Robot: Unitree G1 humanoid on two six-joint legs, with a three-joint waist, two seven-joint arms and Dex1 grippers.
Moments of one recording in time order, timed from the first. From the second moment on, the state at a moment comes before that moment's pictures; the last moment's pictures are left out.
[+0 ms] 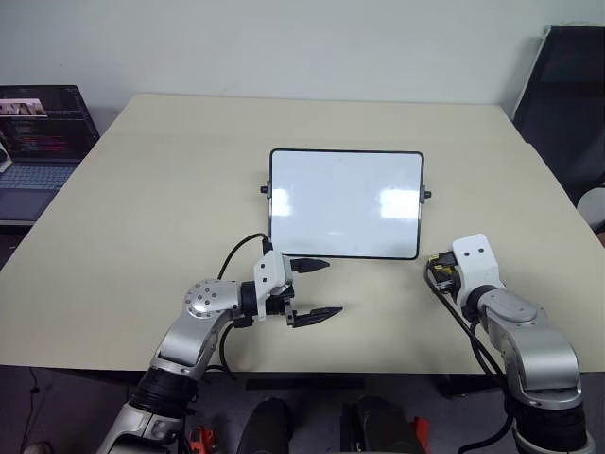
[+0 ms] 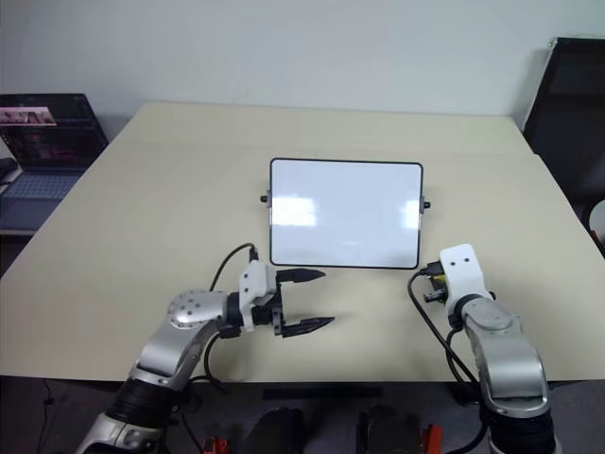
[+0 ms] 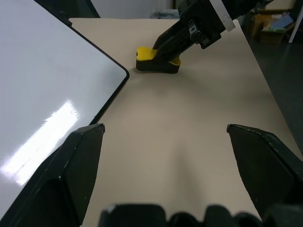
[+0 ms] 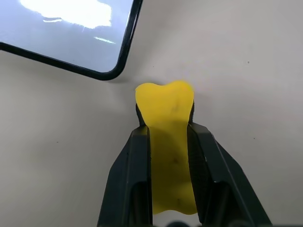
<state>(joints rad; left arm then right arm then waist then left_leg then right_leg) -0.27 0.45 -0.19 -0.03 -0.27 0.05 -1.08 -0.18 -0.35 -0.05 -0.59 -0.05 1.23 0.26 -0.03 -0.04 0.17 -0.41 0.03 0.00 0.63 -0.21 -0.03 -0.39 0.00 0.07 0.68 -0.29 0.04</state>
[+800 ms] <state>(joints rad) -0.28 0.46 -0.19 -0.02 -0.27 0.03 -1.05 -0.28 -0.43 -0.08 -0.42 -0.01 1.16 0.28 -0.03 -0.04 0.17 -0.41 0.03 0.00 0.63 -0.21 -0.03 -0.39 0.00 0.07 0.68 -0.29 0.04</state>
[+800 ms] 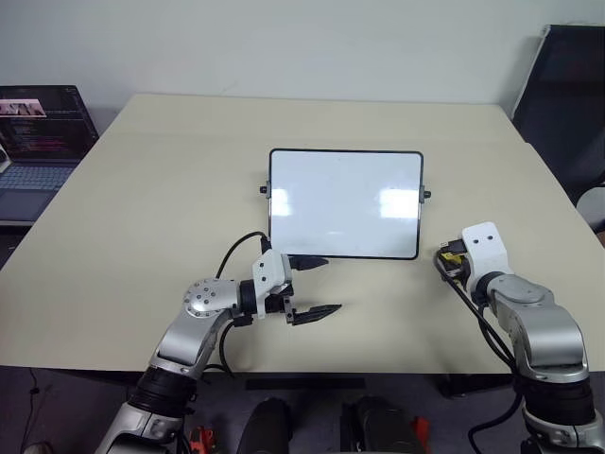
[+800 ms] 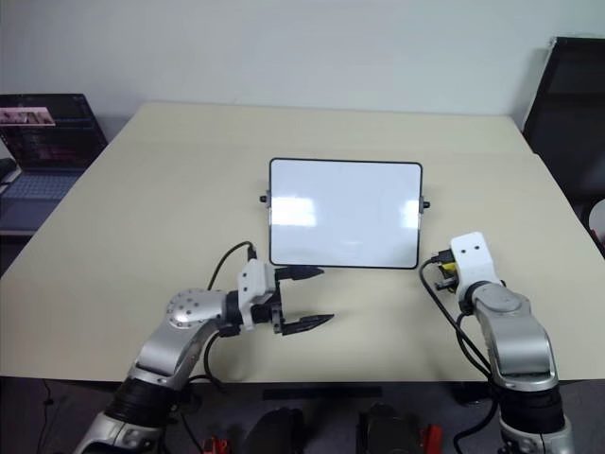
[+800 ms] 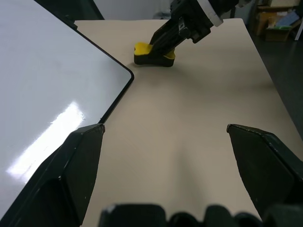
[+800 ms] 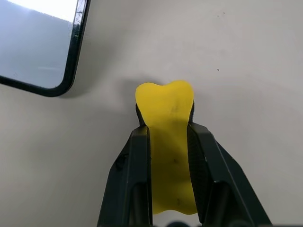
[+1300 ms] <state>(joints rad) -0.32 0.46 -0.19 0.01 -0.26 0.01 -1.03 -0.29 -0.44 -0.08 -0.38 -0.01 1.14 0.28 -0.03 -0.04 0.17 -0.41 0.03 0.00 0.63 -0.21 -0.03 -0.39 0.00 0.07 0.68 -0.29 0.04</state>
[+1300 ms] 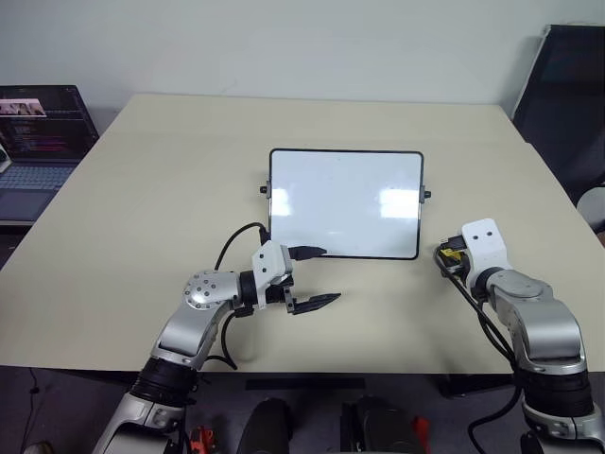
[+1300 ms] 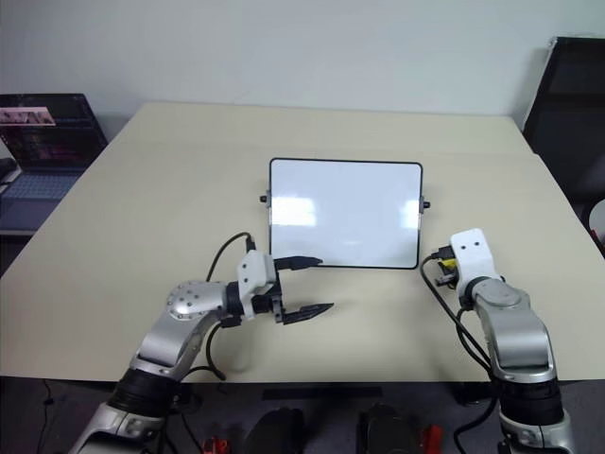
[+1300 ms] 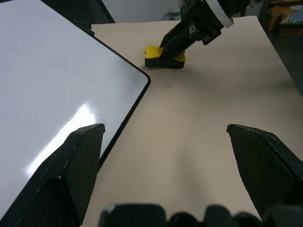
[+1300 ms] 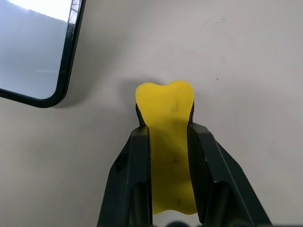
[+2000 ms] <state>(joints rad) -0.32 0.46 -0.19 0.01 -0.26 0.02 -1.03 -0.30 -0.44 -0.08 -0.38 -0.01 1.15 0.27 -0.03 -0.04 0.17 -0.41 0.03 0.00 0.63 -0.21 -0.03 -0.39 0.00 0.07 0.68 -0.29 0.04</state>
